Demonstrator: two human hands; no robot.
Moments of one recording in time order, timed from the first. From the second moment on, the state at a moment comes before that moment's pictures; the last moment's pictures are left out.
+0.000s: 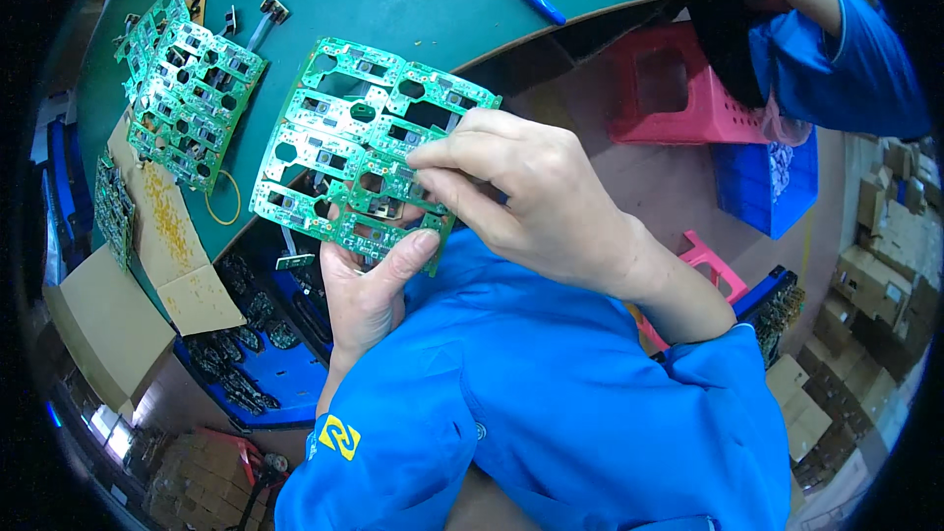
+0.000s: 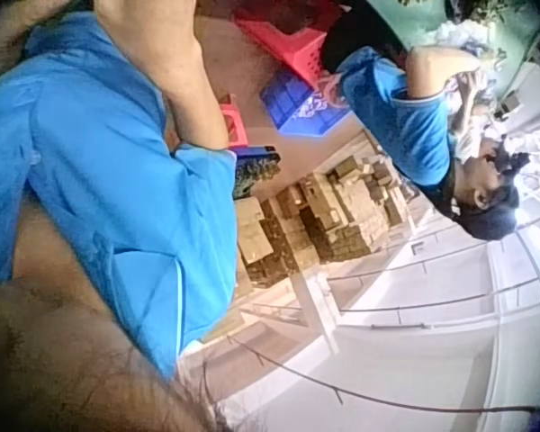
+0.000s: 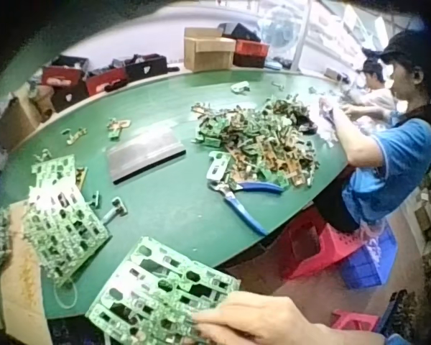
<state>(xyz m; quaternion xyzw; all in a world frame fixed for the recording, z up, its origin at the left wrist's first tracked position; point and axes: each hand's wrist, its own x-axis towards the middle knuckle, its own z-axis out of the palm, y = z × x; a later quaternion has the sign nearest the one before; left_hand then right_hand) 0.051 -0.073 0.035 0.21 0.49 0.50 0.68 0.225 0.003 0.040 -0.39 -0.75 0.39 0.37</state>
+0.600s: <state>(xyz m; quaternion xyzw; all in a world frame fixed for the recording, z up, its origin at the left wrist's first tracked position) 0.060 -0.069 0.041 0.20 0.53 0.50 0.65 0.312 -0.027 0.000 -0.49 -0.21 0.75 0.40</state>
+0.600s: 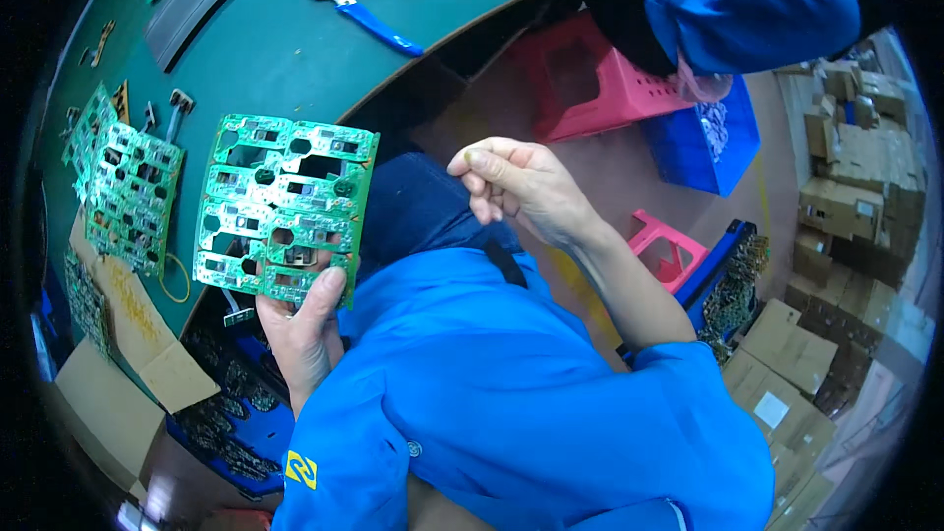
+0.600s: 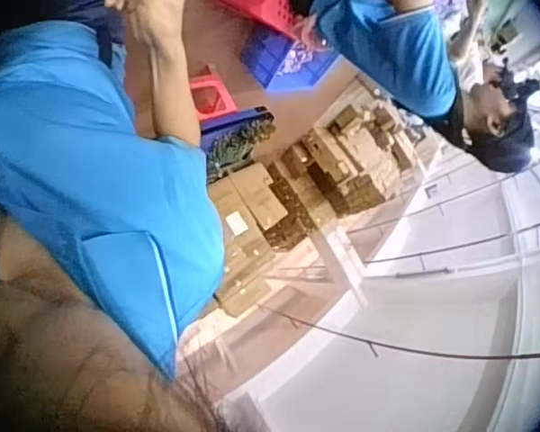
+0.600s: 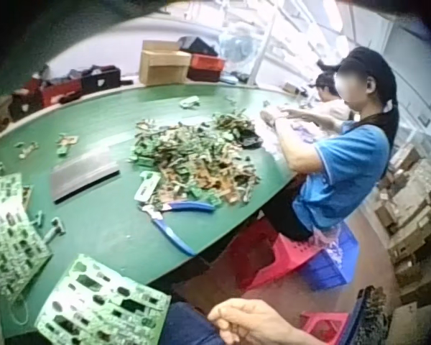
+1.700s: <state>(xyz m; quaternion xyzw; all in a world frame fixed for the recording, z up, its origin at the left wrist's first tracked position) 0.066 -0.067 0.039 0.23 0.51 0.48 0.68 0.256 -0.017 0.042 -0.45 -0.66 0.47 0.38</state>
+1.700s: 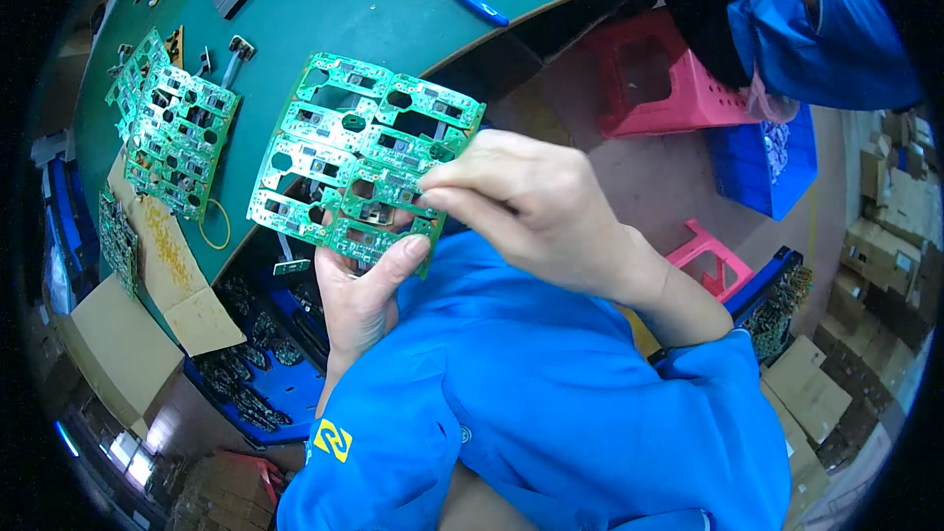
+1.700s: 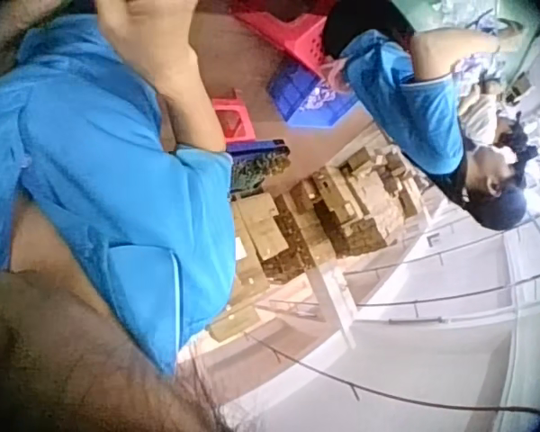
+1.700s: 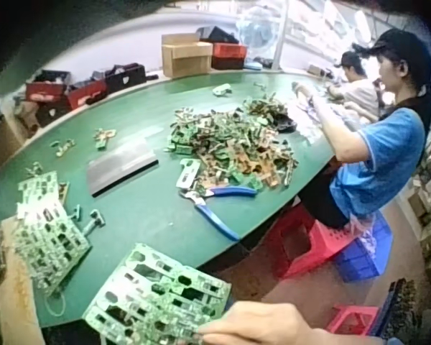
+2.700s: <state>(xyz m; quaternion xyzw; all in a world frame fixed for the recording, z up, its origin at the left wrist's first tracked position) 0.069 -0.069 0.036 0.24 0.51 0.46 0.69 0.246 -0.015 0.039 -0.51 -0.62 0.48 0.35</state>
